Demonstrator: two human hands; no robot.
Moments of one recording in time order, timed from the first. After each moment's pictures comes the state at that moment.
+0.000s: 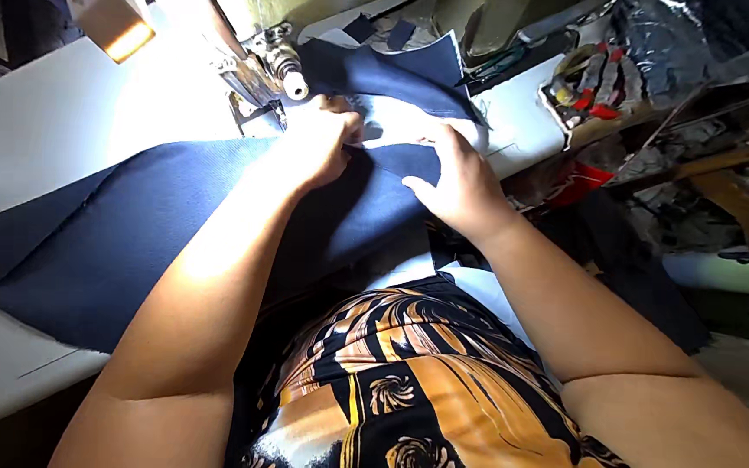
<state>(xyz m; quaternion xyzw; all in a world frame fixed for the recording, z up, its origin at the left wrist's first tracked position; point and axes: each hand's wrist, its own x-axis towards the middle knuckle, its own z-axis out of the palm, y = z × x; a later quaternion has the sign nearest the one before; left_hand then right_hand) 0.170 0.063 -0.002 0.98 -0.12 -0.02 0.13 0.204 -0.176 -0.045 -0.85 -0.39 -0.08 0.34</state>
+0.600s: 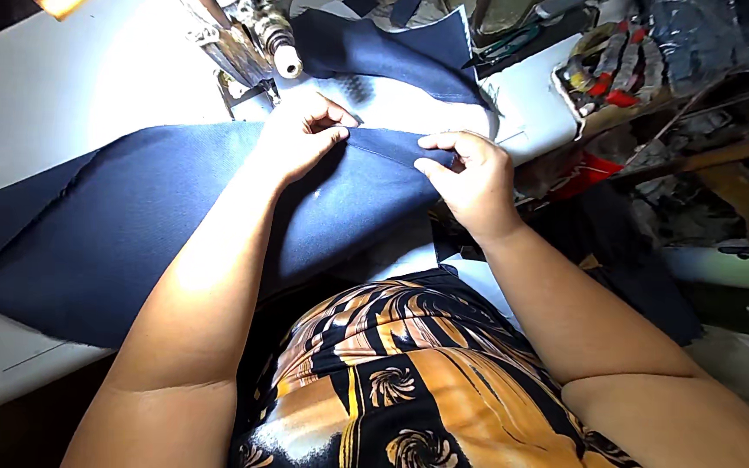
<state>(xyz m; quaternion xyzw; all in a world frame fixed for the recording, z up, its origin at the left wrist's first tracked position) 0.157 0.090 -0.041 0.91 -0.07 0.08 0.41 0.201 -0.182 -0.067 -0.79 -0.31 -0.07 0.52</state>
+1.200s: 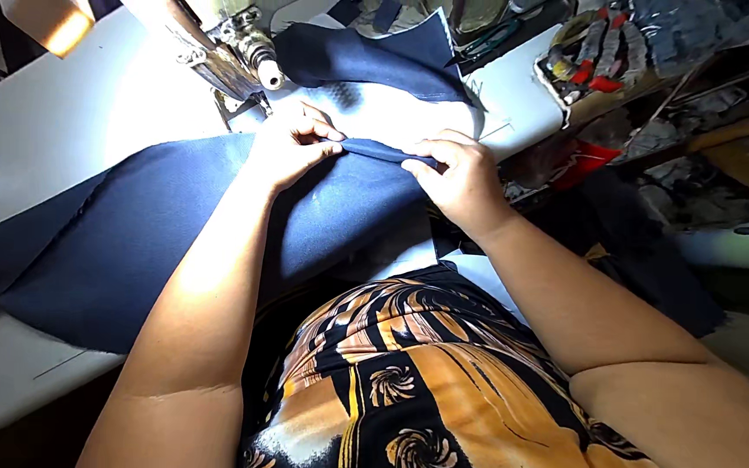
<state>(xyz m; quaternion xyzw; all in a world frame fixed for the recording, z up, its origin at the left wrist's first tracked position) 0.154 0.095 -0.044 0.91 -0.08 0.08 0.40 0.200 -0.186 -0.064 -0.81 -0.36 -0.10 0.45</state>
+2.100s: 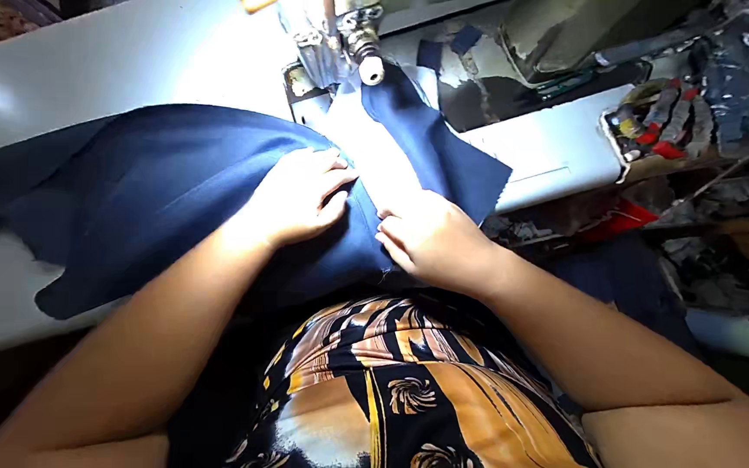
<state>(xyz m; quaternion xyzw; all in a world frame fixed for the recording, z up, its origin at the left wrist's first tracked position) 0.059 0.107 -0.035 0.98 -0.11 0.07 0.13 0.146 -0.136 -0.040 -0.74 -0.64 -0.04 0.22</state>
